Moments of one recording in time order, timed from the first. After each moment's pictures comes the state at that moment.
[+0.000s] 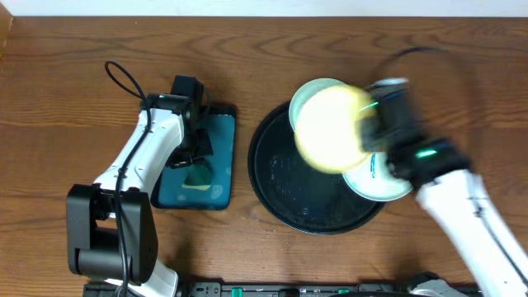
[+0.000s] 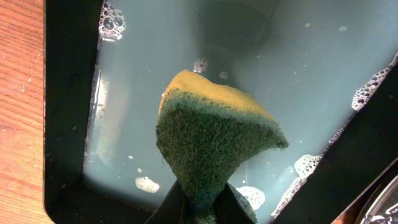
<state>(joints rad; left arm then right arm) -0.14 1.74 1.22 -1.05 -0.06 -0.43 0.32 1.30 1.13 -0.76 0.27 0.27</state>
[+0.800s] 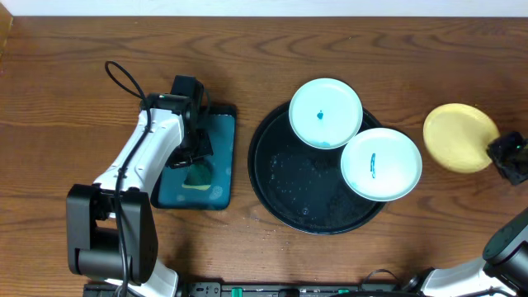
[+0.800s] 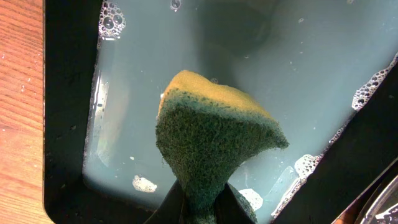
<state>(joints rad) -0.14 1.74 1.22 -1.05 -0.06 -0.43 -0.68 1.76 1.15 -0.57 -0.16 0.40</state>
